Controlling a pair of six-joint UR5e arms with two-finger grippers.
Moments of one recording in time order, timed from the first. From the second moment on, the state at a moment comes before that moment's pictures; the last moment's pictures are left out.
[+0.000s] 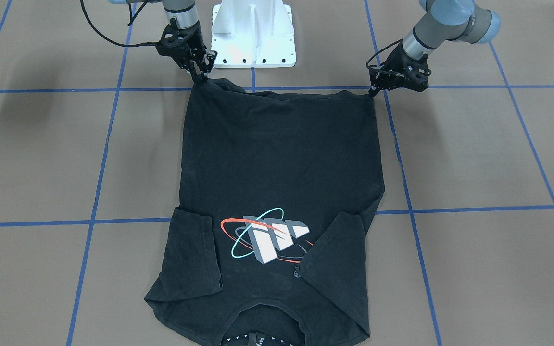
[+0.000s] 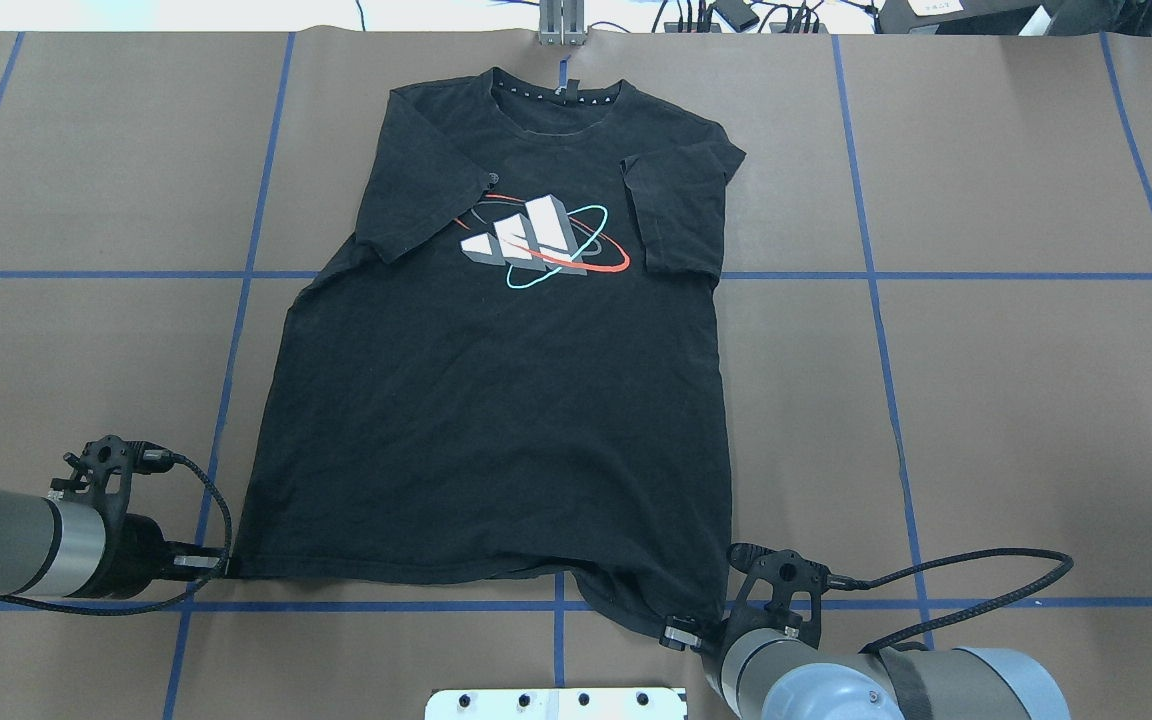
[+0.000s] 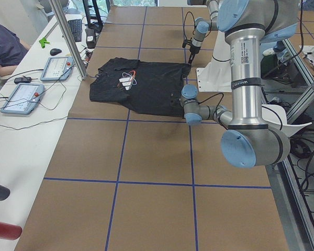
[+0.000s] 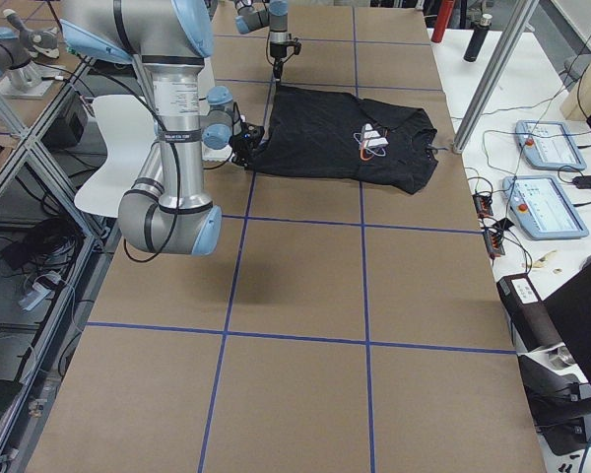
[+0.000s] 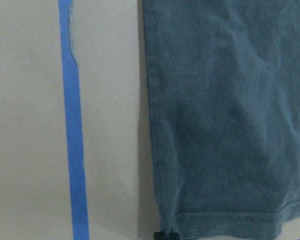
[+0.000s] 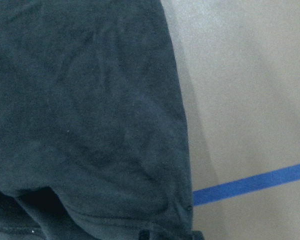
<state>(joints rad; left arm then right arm) -0.36 -1.41 -1.92 -2.46 -1.88 -1.34 0.00 -1.35 2.04 -1.43 1.37 1.85</state>
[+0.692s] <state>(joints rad) -0.37 -1.41 -1.94 -2.46 -1.89 -1.33 0.01 -1.37 2.08 -1.43 1.38 1.85</state>
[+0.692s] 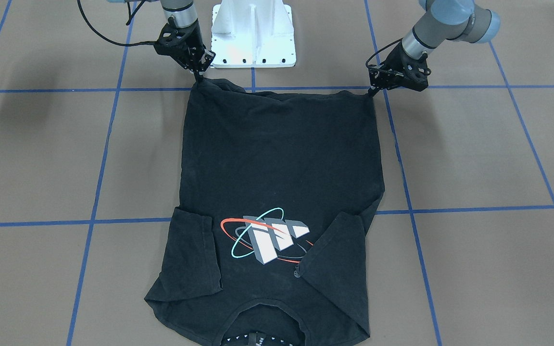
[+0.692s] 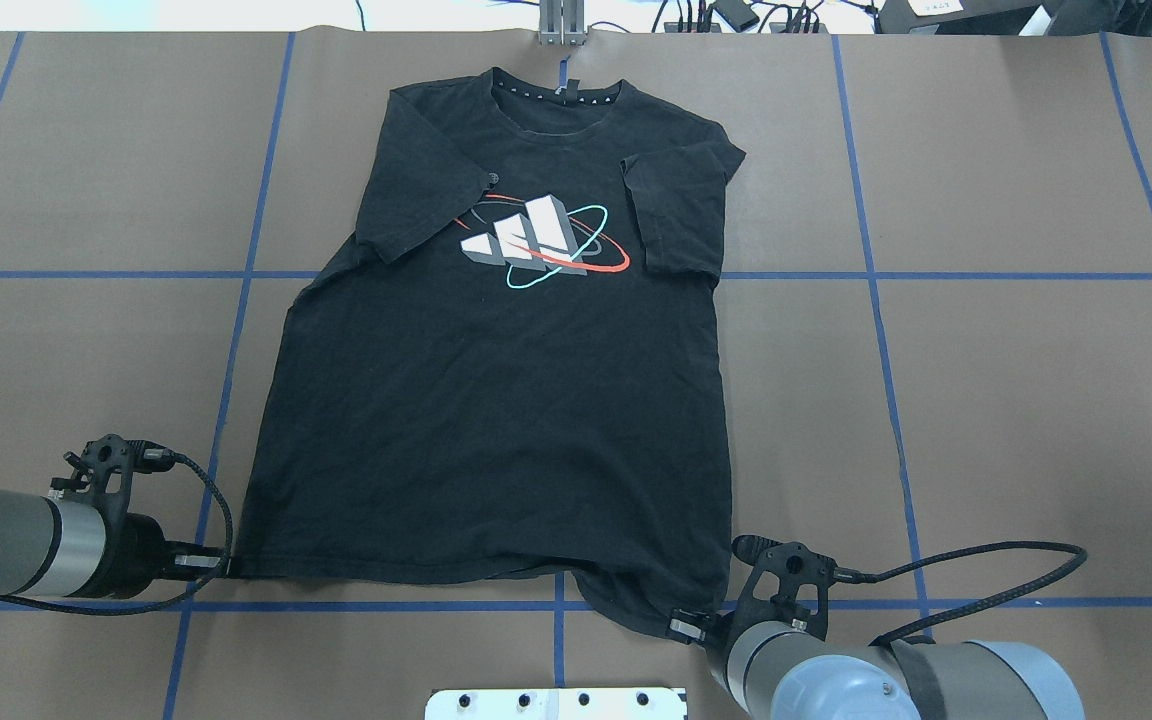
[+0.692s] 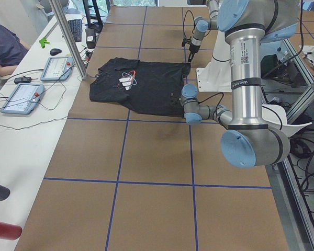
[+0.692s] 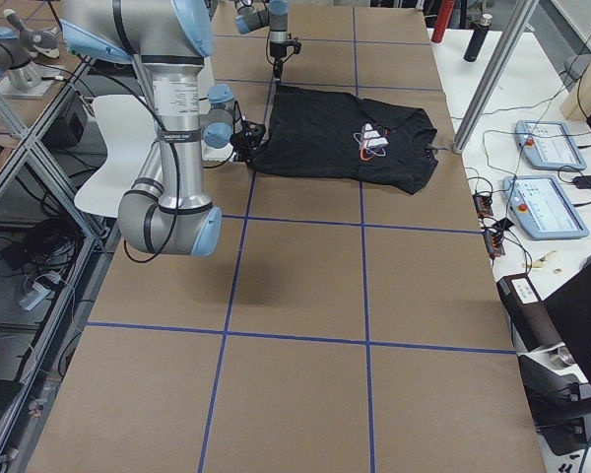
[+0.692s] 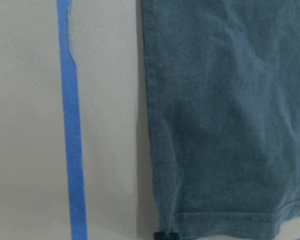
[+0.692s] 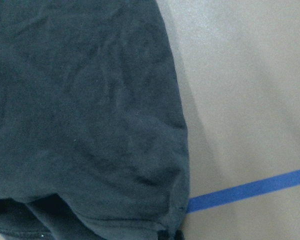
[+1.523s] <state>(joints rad) -0.37 -1.25 -2.28 -2.46 -2.18 -1.34 0.00 -1.62 2.41 -1.43 1.61 1.78</state>
